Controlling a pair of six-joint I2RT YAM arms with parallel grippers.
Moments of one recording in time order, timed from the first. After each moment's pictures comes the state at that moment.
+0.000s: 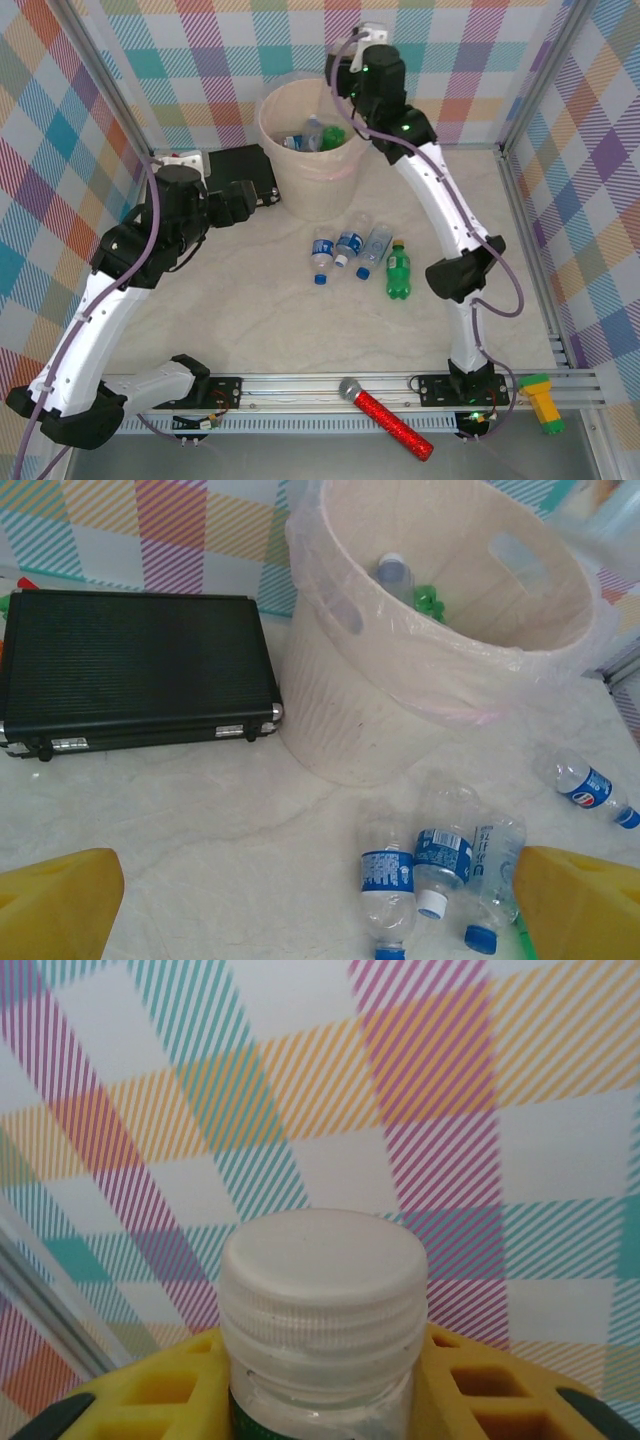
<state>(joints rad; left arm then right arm) -0.51 1.07 1.51 -0.95 -0.28 -0.48 0.57 2.12 2.57 -0.49 0.23 0.24</state>
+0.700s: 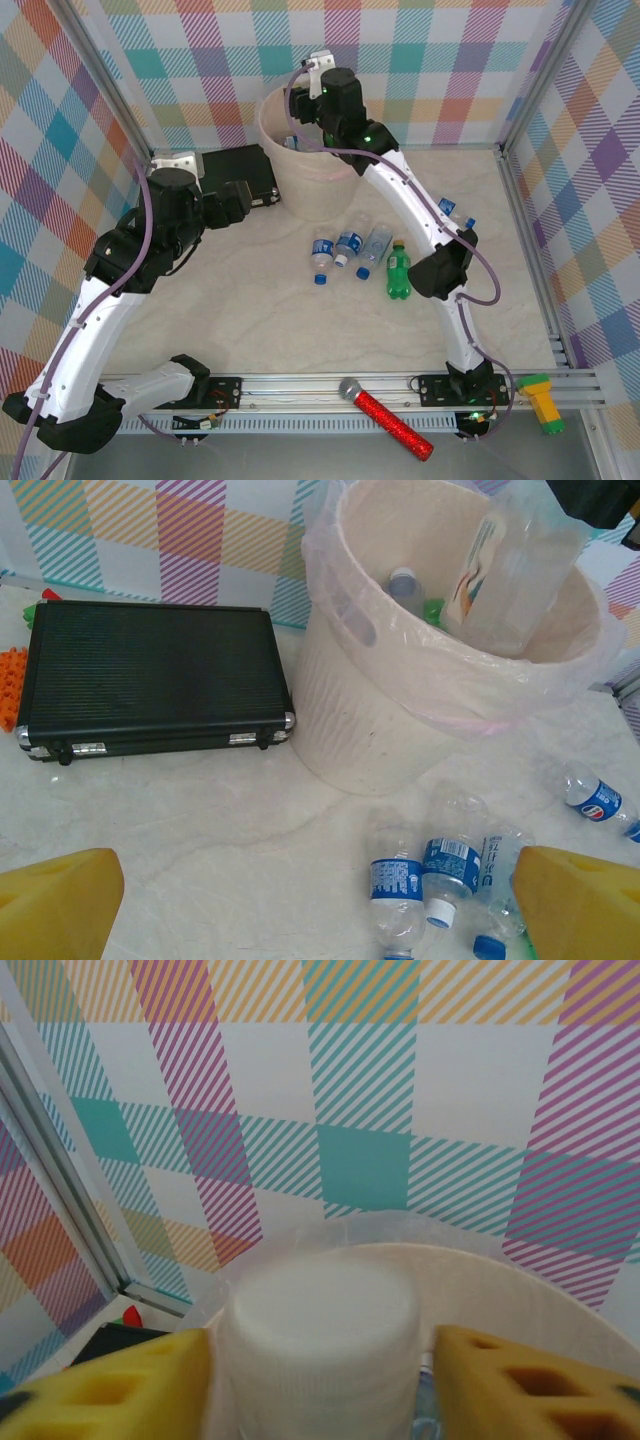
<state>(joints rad) -0.51 1.06 1.51 -0.96 -0.31 -0.47 0.66 2.23 2.58 -0.47 0.19 0.08</state>
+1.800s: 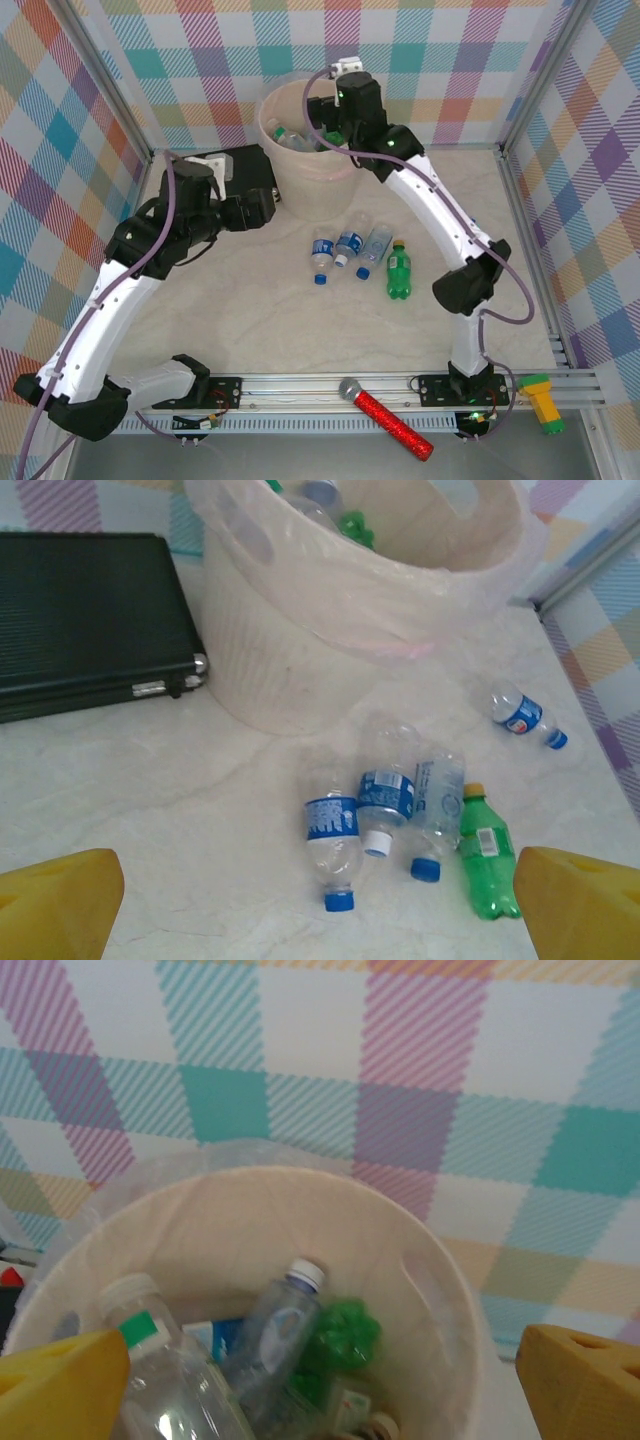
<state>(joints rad) -0.51 1.14 1.50 -0.95 -0.05 -0.46 0.65 1.97 2.30 -0.62 0.43 0.11</state>
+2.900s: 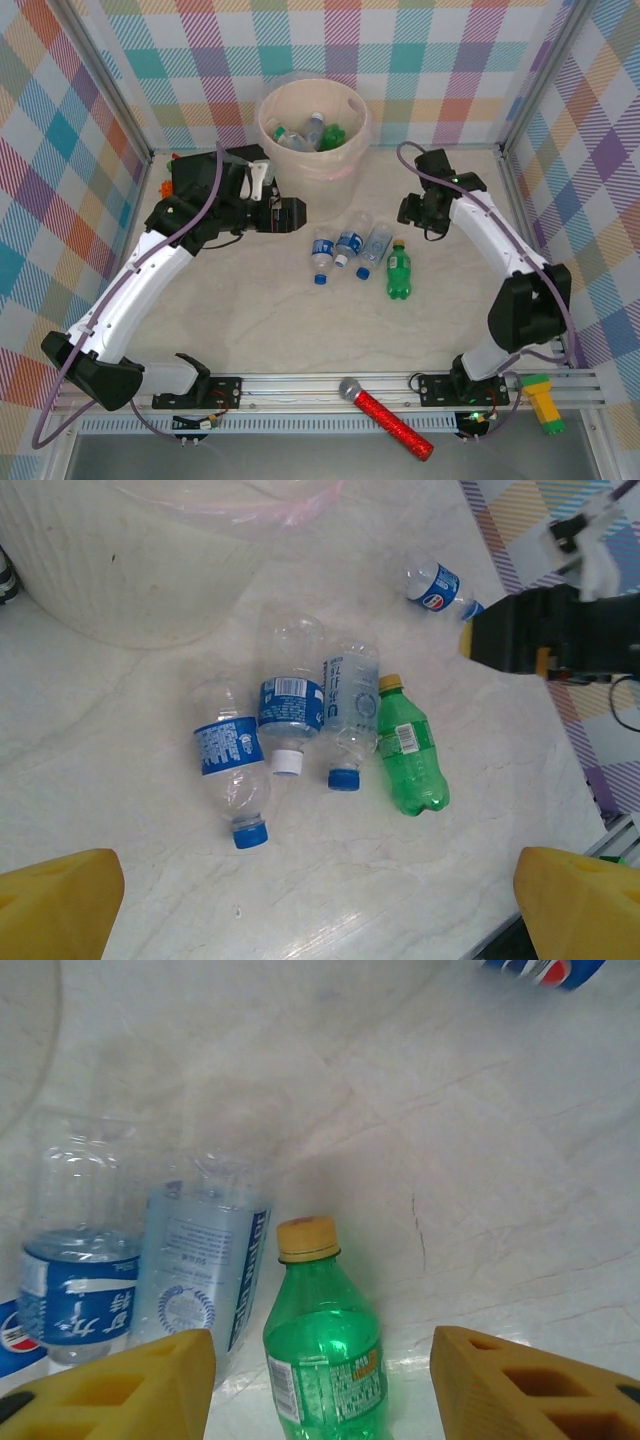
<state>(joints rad) -0.53 1.30 1.50 -0.93 0.22 -0.42 0.27 1.64 1.42 -0.99 0.01 0.50</state>
